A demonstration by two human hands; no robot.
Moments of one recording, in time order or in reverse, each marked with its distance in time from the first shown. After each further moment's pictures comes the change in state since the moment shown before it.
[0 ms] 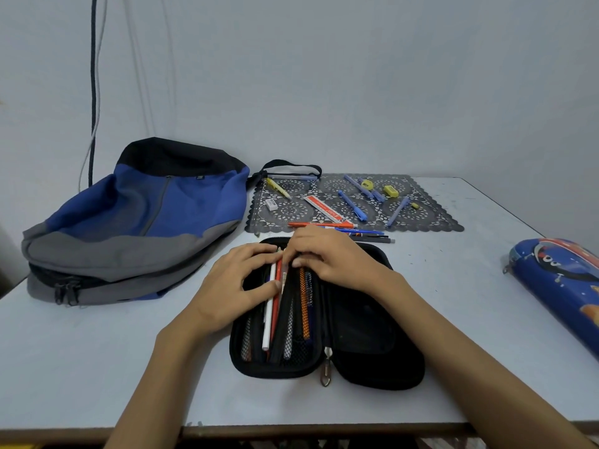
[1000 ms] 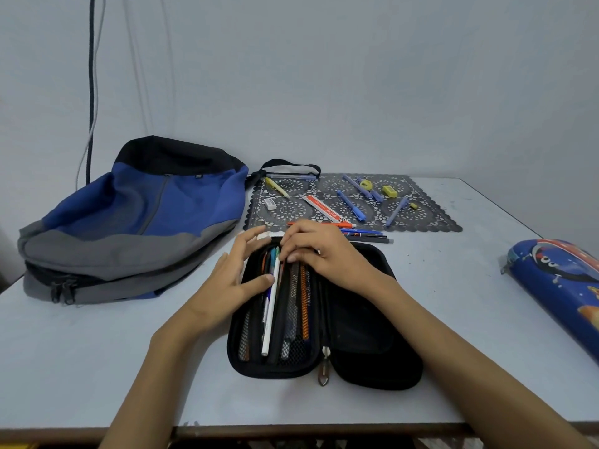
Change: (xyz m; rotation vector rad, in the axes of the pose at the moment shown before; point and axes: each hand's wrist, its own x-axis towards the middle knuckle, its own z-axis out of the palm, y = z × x) left_hand -0.004 0.005 -0.004 -0.338 -0.072 -0.112; right_hand 0.004 0.001 0.007 0.163 0.162 -0.021
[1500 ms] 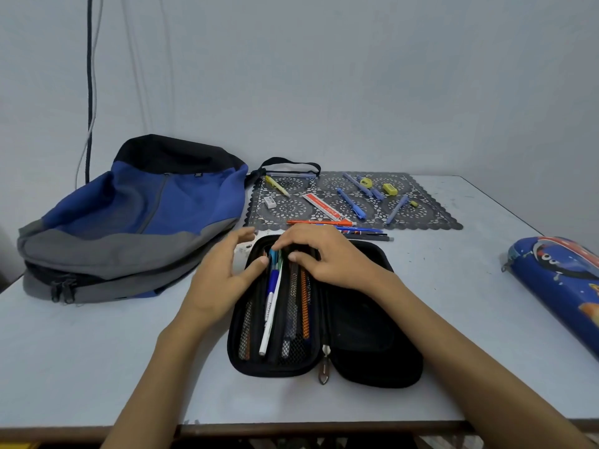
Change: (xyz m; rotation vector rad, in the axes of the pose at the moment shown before) left_hand 0.004 -0.001 0.003 0.131 0.300 -0.050; right_hand 0.000 -0.005 -0.001 -0.065 -0.076 0.080
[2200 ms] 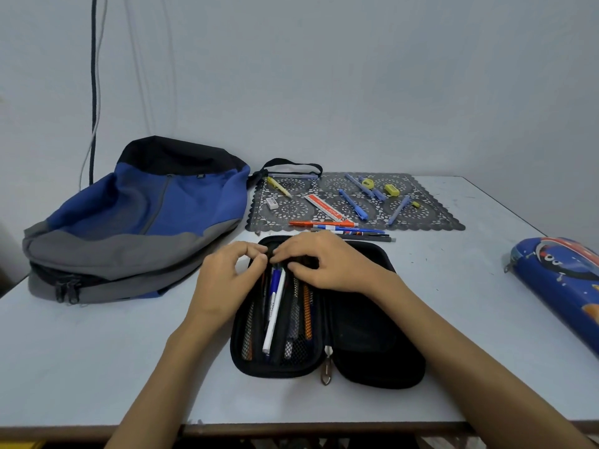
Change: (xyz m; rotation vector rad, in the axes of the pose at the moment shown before) left_hand -0.003 0.004 0.004 -0.033 0.074 0.049; right_hand -0.002 -0.013 -0.003 -0.026 -0.099 0.023
